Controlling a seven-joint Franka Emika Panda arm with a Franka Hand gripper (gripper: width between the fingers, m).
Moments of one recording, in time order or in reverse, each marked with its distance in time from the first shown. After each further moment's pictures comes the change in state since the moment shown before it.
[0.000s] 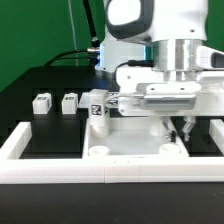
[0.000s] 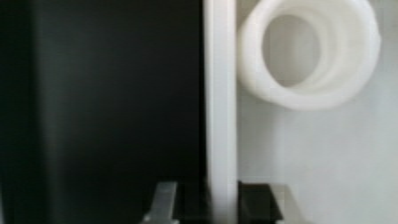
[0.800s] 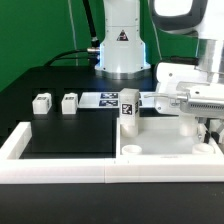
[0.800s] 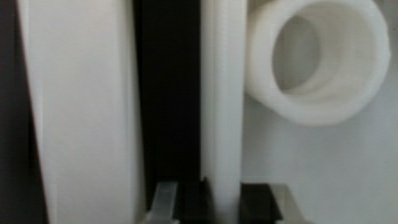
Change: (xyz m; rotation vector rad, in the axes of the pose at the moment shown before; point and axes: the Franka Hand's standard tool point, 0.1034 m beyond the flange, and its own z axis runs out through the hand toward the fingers) arm -0.005 0.039 0.001 0.097 0.148 0.018
